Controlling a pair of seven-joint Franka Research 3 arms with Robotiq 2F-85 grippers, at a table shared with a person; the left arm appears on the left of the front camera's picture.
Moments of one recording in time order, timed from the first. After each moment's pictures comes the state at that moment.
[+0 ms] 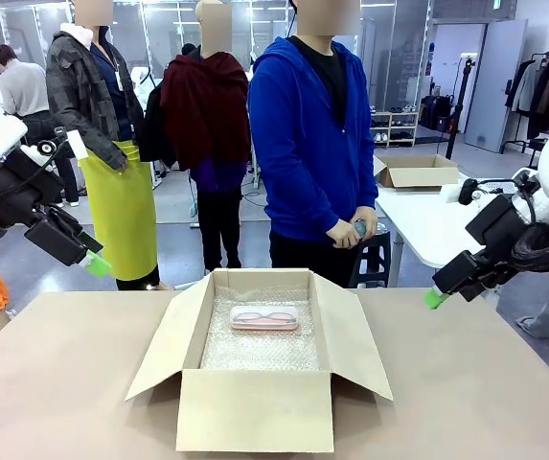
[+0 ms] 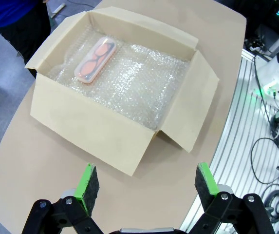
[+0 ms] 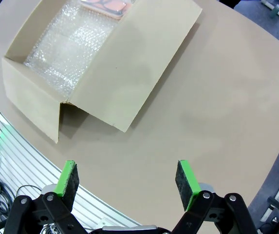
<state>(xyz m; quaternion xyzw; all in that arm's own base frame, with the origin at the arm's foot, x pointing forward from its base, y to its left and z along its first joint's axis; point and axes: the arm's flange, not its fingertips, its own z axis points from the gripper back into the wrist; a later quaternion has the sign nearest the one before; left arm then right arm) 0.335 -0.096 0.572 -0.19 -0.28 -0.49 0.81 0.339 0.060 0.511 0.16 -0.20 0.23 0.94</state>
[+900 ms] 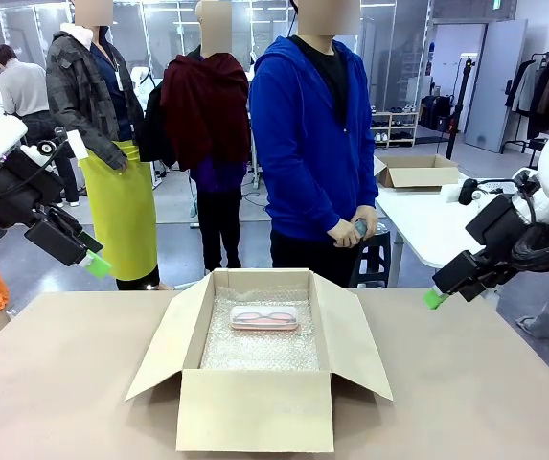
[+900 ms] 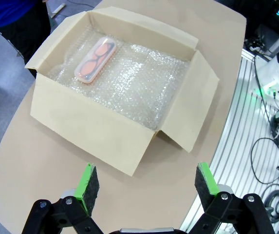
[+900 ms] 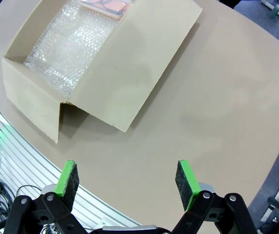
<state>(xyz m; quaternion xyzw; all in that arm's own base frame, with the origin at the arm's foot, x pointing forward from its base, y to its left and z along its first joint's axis) 0.335 -0.096 0.572 -0.19 -0.28 -0.49 0.81 0.339 0.060 0.511 0.16 -0.20 0.23 0.94</state>
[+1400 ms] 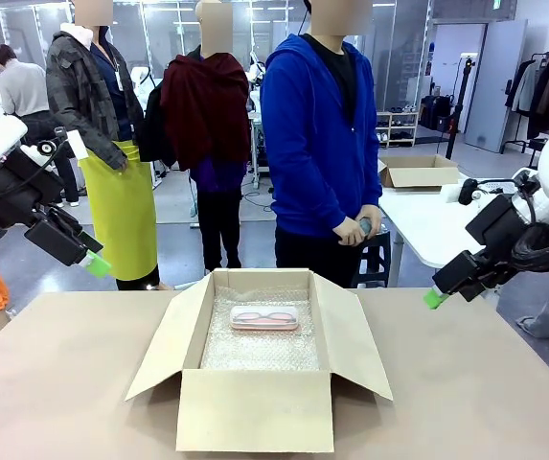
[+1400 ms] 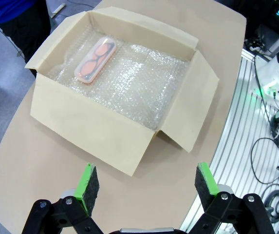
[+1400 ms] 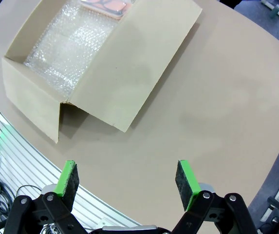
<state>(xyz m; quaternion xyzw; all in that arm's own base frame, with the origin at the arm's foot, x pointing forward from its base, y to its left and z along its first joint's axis) 0.335 -0.096 0.572 -0.19 -0.28 -0.49 0.81 0.339 0.060 0.511 0.16 -0.20 0.23 0.94</state>
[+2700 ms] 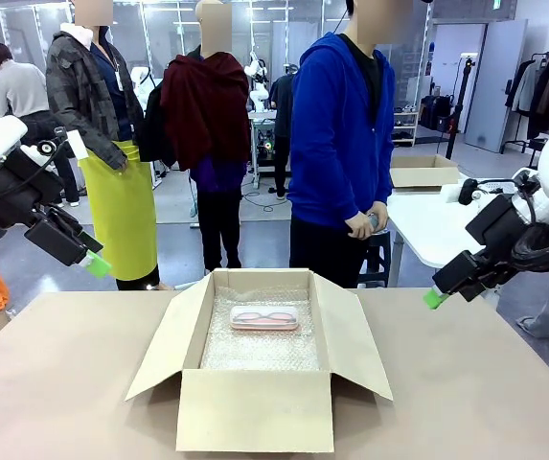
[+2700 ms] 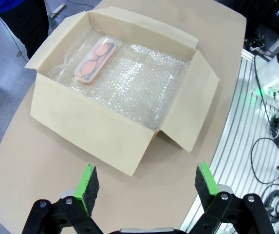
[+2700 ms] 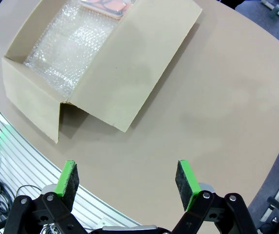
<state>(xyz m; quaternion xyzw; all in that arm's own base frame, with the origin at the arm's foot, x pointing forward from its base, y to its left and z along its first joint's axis) 0.335 -0.096 0.572 -0.19 -0.28 -0.49 0.81 0.339 0.060 0.511 0.16 -0.20 0.23 0.94</state>
